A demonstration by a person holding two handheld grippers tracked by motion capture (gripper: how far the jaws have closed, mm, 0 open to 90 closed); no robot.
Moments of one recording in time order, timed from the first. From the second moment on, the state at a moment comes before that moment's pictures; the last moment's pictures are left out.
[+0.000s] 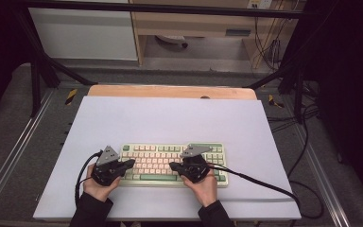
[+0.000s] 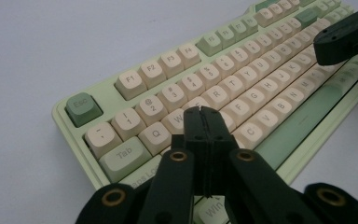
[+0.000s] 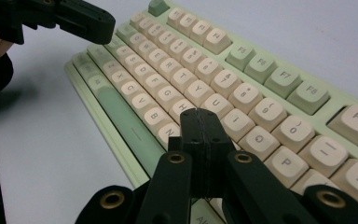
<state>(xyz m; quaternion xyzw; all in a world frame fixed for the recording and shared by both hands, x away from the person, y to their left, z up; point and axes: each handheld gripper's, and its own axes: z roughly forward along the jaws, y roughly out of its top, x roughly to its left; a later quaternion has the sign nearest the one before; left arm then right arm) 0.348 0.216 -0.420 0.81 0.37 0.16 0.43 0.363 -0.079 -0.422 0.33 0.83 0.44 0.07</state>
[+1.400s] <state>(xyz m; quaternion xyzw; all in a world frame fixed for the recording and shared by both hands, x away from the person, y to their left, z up) 0.348 0.222 -0.414 0.80 0.37 0.16 0.44 0.366 -0.104 -0.406 0.34 0.82 0.45 0.10</state>
